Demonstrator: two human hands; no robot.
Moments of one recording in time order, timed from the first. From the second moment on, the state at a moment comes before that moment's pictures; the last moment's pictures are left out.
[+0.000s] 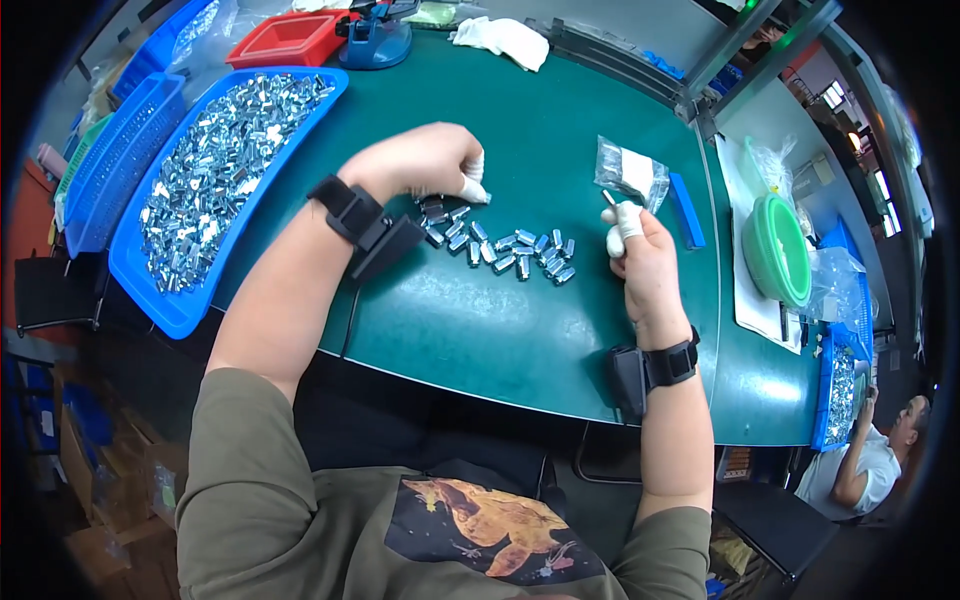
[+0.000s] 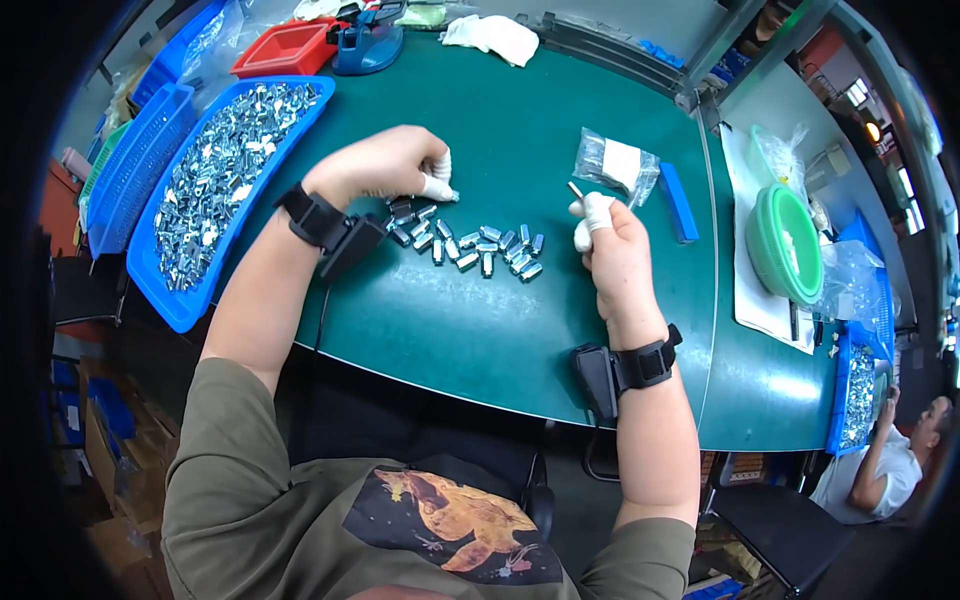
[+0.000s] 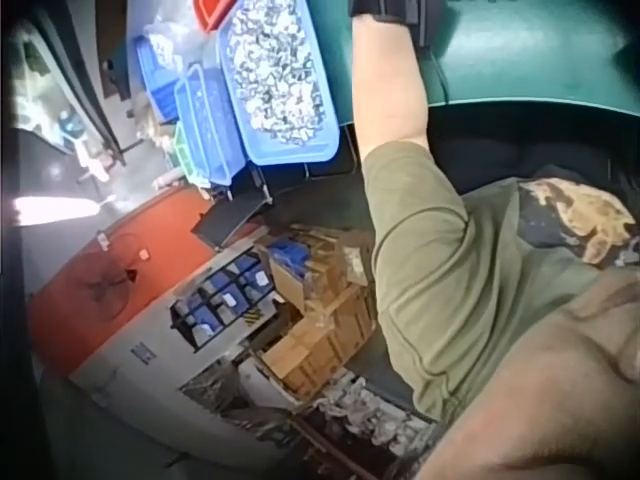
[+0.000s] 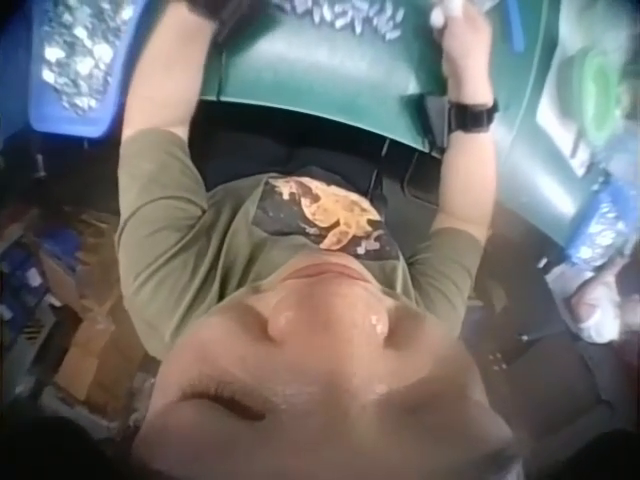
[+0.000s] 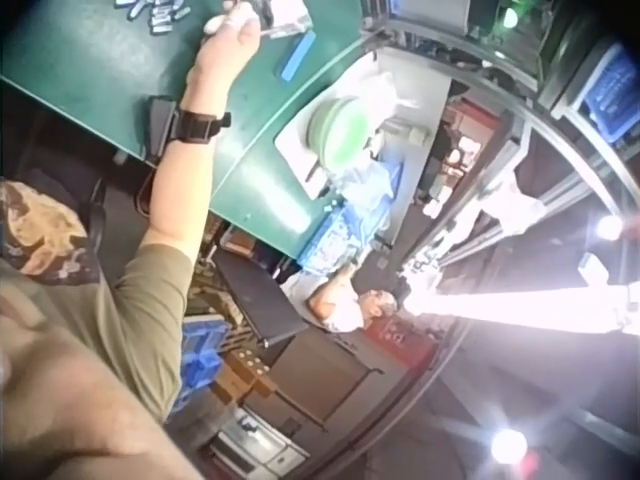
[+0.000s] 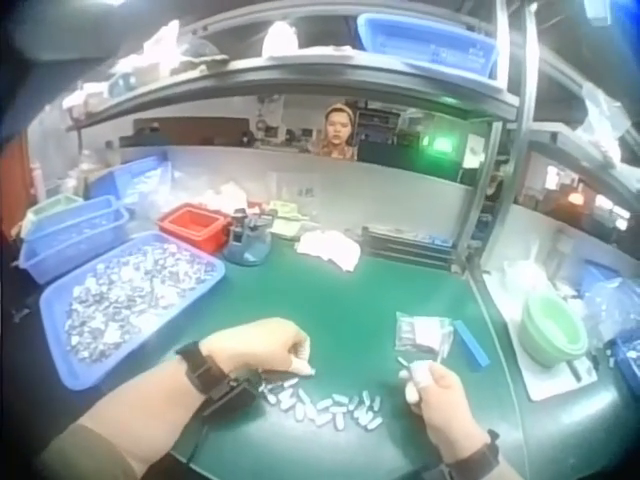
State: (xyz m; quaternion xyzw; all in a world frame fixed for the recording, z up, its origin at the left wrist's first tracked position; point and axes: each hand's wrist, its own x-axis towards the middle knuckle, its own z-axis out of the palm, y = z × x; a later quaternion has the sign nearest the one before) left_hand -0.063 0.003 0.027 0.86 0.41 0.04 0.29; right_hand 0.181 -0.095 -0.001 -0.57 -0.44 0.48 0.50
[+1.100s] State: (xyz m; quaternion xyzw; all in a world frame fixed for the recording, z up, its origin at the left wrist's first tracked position) left_hand -0.001 -0.048 0.016 0.78 0.16 0.41 0.44; right_hand 0.167 -0.108 0.007 -0.48 -0.45 0.59 0.46
